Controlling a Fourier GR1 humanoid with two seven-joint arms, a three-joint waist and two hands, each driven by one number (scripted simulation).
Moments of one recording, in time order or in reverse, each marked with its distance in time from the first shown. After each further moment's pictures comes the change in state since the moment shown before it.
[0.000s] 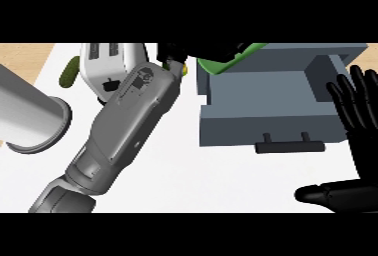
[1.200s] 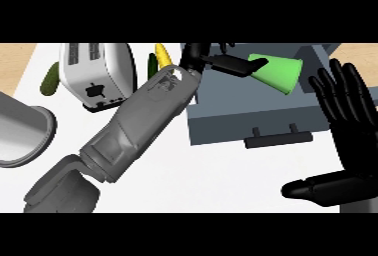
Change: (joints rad) left arm -0.179 0.000 -0.401 0.393 0.256 0.120 -0.067; right arm -0.057 0.015 0.044 0.051 0.008 0.018 -0.027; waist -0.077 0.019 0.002
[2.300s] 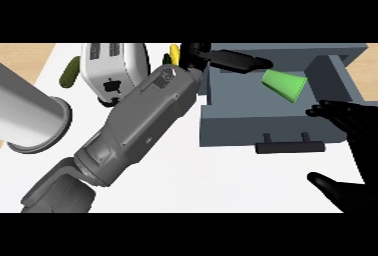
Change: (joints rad) left arm 0.050 0.019 0.061 -0.160 0.210 -0.060 -0.129; right arm 0.058 -0.037 -0.044 -0.081 -0.149 0.072 0.053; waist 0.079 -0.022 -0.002
